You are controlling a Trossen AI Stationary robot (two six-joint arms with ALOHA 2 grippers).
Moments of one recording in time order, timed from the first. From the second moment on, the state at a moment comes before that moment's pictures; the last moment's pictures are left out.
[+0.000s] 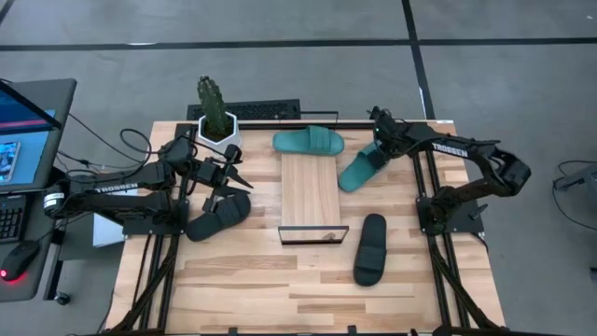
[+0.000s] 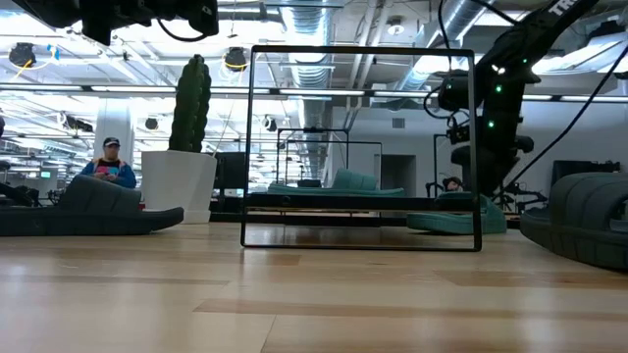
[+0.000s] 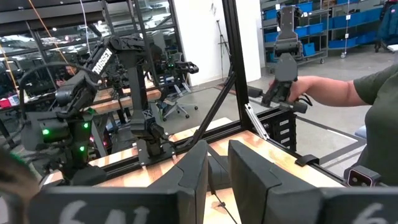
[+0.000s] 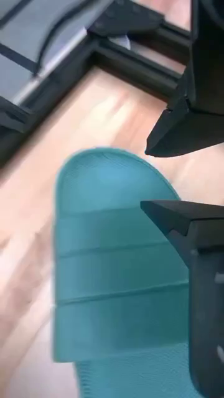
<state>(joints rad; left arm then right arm) 0.33 0.82 0.53 0.37 0.69 0.17 -0.77 1.35 0.78 -0.68 0.32 0.07</state>
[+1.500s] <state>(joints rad) 0.33 0.82 0.53 0.37 0.69 0.17 -1.01 1.46 0.84 -0.59 0.08 -0.07</state>
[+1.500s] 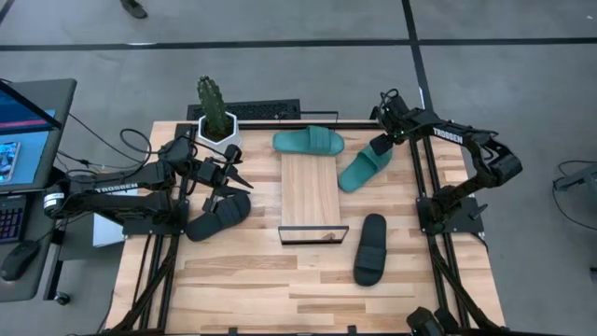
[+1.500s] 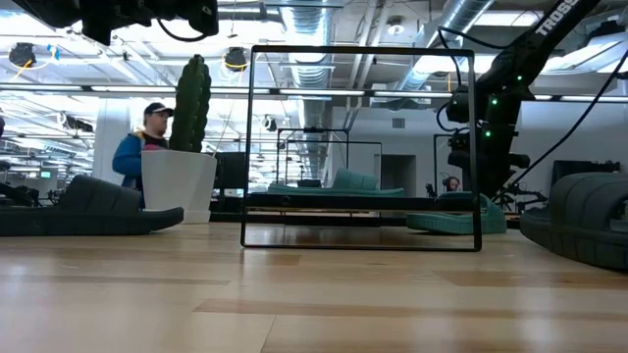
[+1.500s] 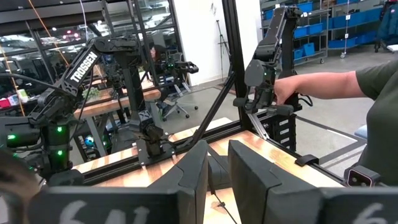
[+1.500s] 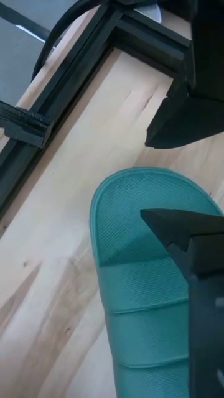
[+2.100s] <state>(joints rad) 0.33 0.82 0.53 0.37 0.69 0.13 -0.97 1.51 0.85 -0.59 0.10 -0.12</state>
